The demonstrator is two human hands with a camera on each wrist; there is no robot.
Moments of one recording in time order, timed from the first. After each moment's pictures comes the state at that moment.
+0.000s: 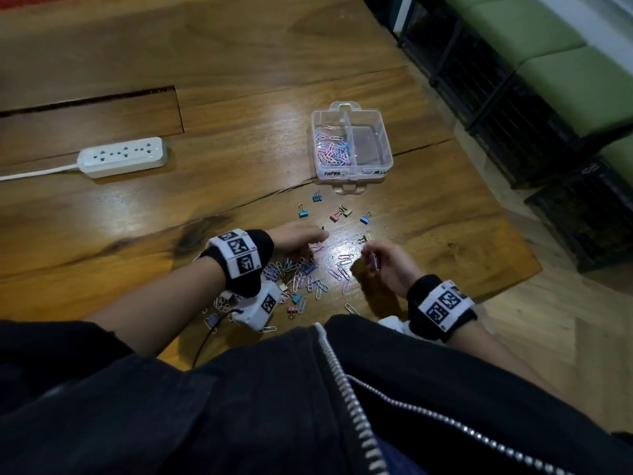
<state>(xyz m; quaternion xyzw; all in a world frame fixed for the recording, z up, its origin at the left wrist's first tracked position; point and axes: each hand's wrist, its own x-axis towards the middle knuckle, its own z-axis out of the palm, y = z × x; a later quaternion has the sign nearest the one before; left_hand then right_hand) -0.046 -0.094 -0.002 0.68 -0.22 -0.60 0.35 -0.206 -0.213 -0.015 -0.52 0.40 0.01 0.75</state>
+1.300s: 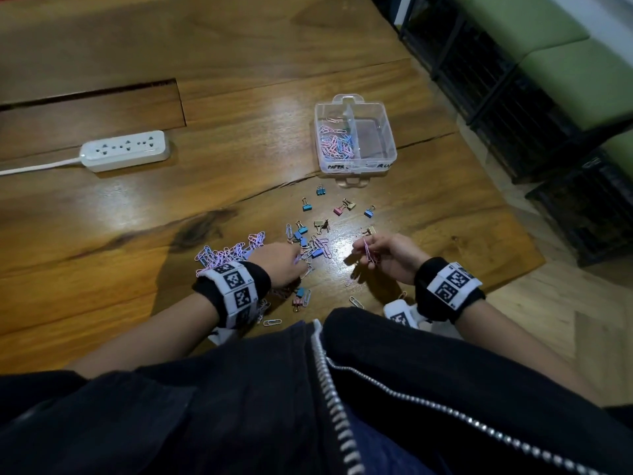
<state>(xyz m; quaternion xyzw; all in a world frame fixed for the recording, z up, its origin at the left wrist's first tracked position) -0.068 -0.051 -0.014 0.84 -0.45 -0.30 0.03 -0.202 -0.215 0.004 -0.51 0.40 0.08 0.76</state>
